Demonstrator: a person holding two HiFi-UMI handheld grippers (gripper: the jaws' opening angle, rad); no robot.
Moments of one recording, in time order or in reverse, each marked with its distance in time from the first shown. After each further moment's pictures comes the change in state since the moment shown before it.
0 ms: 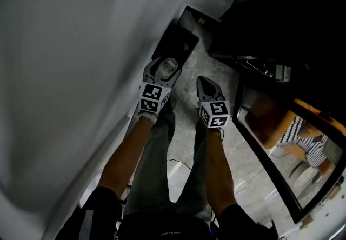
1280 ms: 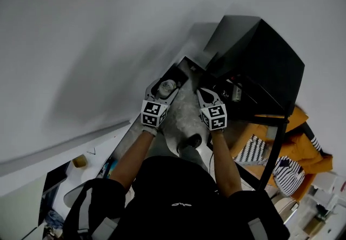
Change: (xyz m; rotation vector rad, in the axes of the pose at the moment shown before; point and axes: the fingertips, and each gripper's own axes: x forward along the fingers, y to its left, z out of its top) left arm -0.261 -0.121 0.267 -0.045 -0.272 0.154; right arm -0.248 0.113 0.260 -0.404 -0.019 0.147
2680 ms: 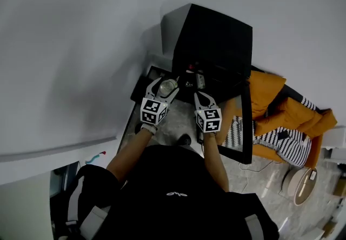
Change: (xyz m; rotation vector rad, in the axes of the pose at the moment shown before) left arm 0.055 -0.240 0.046 0.133 -0.033 -0.300; right arm -0.207 -0.107 -0.066 0.221 -0.145 -0.334
